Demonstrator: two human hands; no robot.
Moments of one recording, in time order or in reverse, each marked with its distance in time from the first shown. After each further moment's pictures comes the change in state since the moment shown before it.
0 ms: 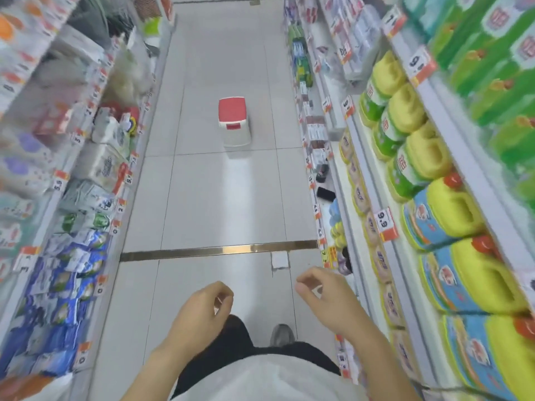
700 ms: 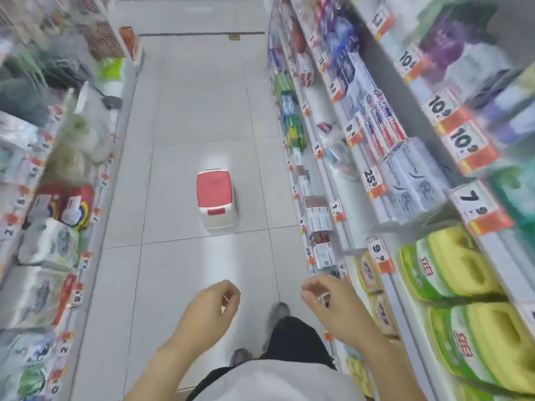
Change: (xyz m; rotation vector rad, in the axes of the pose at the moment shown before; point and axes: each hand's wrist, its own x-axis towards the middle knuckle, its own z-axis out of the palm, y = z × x) left_hand 0.585 0.108 -0.260 -0.011 -0.076 0.098; right_hand 0.557 -0.158 -0.201 -0.013 0.055 0.065
